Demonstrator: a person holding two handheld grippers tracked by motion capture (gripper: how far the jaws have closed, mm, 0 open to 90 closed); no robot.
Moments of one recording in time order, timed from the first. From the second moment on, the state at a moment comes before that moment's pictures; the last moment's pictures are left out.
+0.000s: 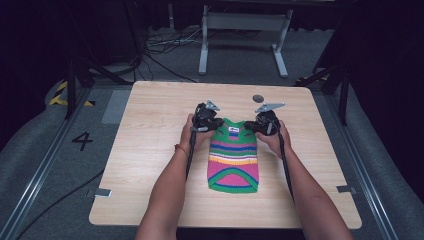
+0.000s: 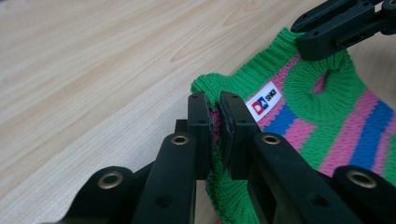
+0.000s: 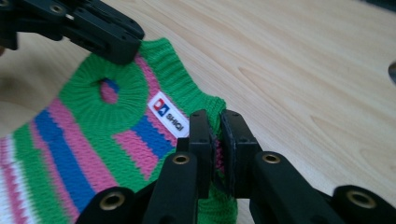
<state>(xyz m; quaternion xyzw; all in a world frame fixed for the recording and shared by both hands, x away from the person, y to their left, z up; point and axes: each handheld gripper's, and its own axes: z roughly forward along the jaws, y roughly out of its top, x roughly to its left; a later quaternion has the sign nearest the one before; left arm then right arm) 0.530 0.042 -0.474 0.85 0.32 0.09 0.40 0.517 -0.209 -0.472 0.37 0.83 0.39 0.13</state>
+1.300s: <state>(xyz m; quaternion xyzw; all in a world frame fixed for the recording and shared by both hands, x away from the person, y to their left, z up) 0.419 0.069 -0.444 0.88 0.15 0.16 0.42 0.428 -0.228 -0.435 0.22 0.86 0.45 0.11</state>
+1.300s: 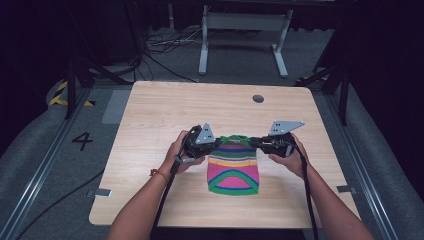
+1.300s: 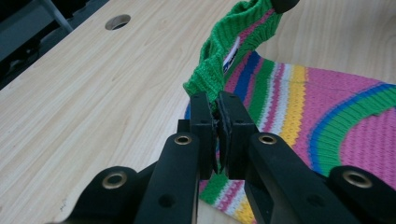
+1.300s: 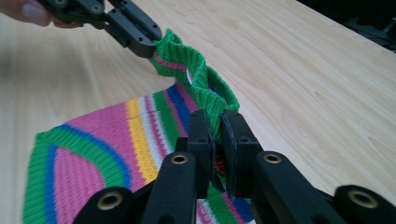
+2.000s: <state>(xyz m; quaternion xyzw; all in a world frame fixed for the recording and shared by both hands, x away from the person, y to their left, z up) 0.367 0.071 -0.462 0.92 0.08 0.12 0.37 0.358 -0.225 -0.447 0.12 0.90 0.40 0.07</state>
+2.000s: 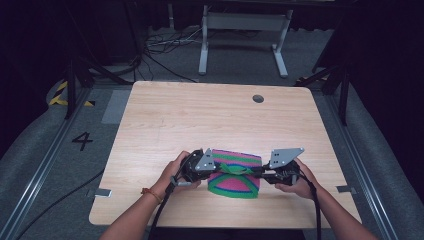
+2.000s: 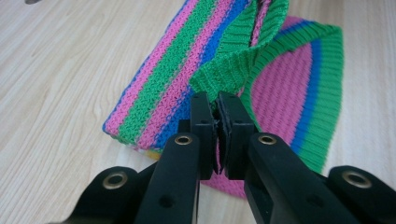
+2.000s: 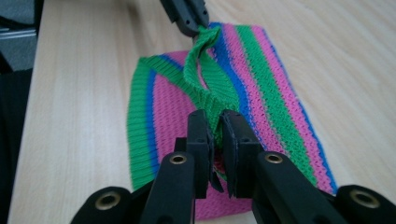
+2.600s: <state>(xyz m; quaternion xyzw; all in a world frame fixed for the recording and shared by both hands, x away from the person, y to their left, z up) 0.337 0.072 -0.483 0.94 0.04 0.10 0.32 0.327 -0.215 -0.474 0.09 0.94 0.33 0.04</state>
